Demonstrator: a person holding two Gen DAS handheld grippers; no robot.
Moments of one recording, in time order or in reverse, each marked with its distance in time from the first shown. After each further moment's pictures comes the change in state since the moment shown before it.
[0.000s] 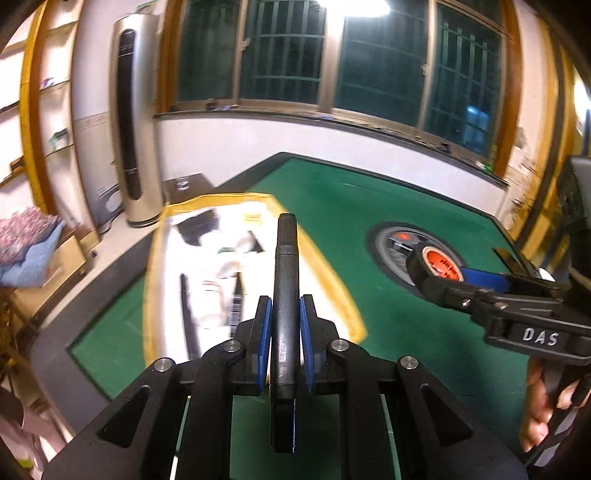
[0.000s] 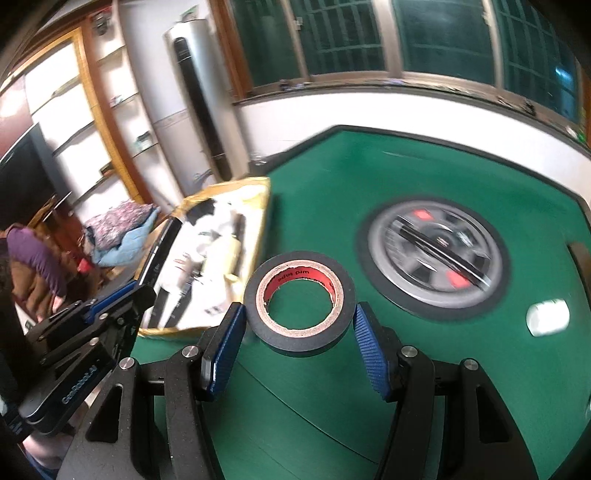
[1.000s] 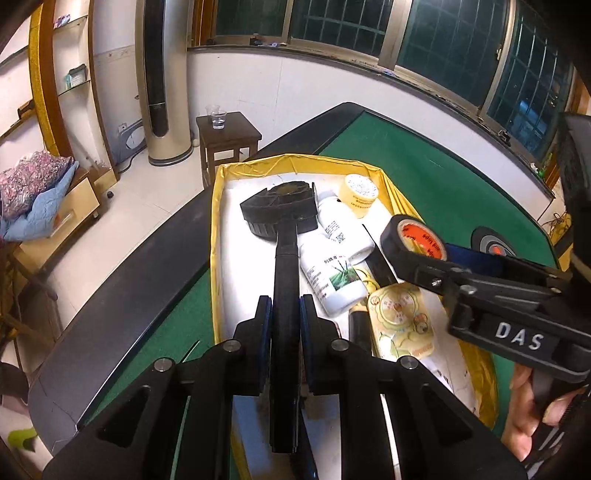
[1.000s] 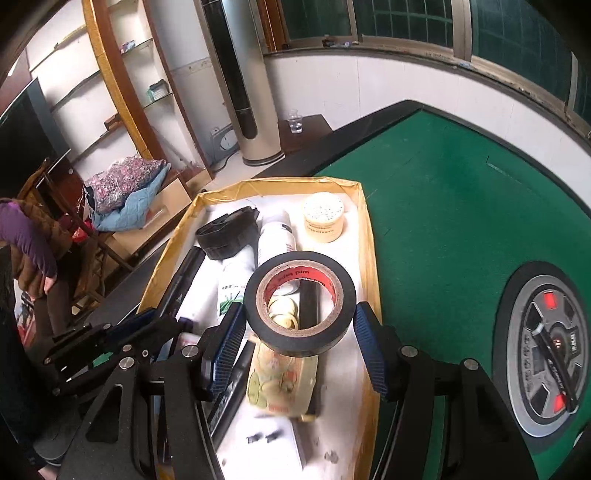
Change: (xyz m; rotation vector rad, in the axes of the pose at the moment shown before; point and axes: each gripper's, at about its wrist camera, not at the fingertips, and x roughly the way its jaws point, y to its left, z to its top) left arm 0.115 0.092 0.036 -0.128 0.238 0.073; right arm 0.159 0.077 0.074 -0.072 0.193 0.025
